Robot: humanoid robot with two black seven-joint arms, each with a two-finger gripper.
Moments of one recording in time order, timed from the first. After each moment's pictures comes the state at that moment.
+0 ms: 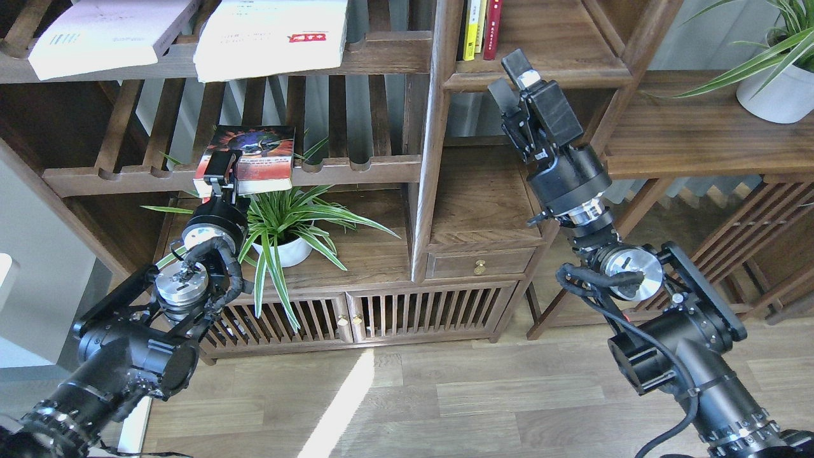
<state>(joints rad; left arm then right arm) -0.54 0.04 -1.00 -0.87 -0.59 -0.06 -0.26 0.37 -0.14 1.21 1.33 0.13 0.53 -0.05</state>
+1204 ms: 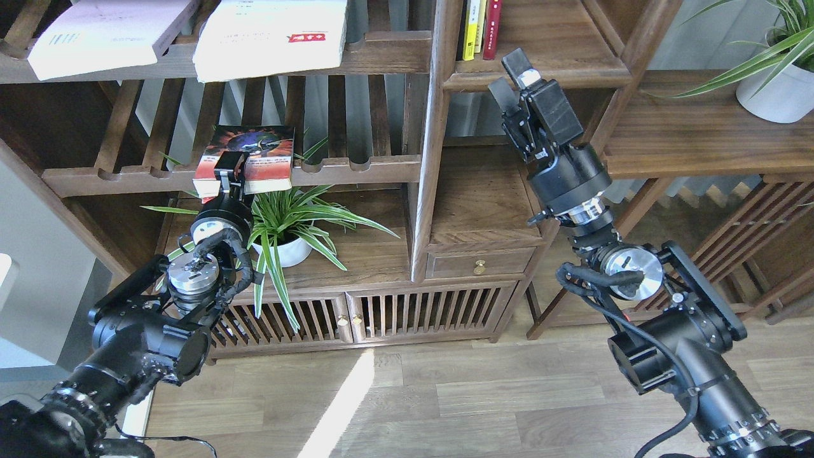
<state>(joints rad) -0.61 0.00 -0.99 -0.76 -0.58 -0.04 -0.26 0.37 -0.14 1.21 1.33 0.13 0.53 -0.05</state>
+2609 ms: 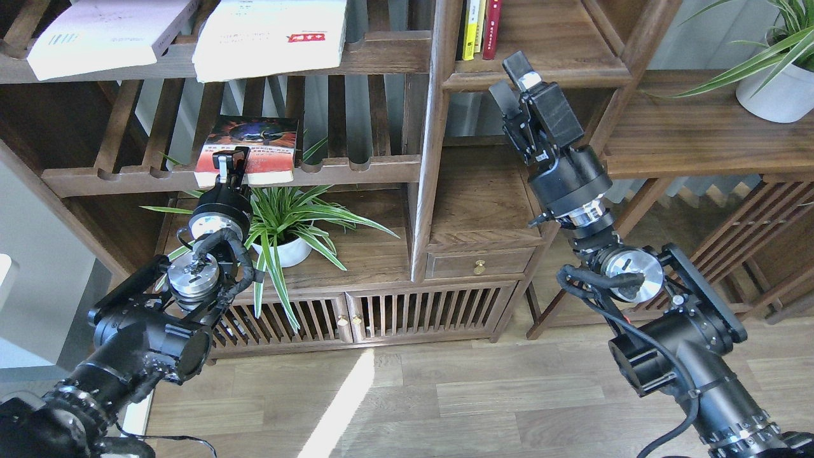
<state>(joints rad) -0.61 0.00 -0.97 -0.76 -0.58 -0.24 -0.28 0.35 -0.14 1.21 1.33 0.13 0.53 -0.05</state>
